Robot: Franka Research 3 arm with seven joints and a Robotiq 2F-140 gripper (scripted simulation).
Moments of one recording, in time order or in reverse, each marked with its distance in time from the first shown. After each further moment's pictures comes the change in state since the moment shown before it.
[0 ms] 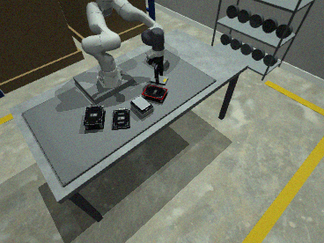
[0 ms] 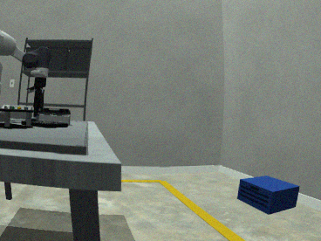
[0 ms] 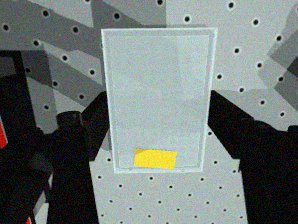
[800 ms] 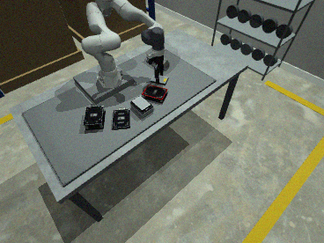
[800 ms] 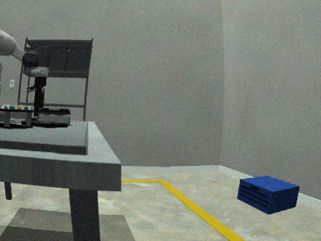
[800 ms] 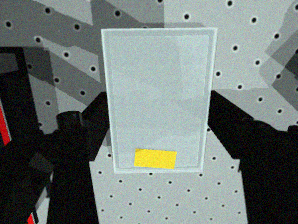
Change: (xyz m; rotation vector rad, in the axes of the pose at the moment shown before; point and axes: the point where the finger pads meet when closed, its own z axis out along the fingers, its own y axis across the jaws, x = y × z) arm -0.002 0.000 -0.004 0.001 -0.006 -0.004
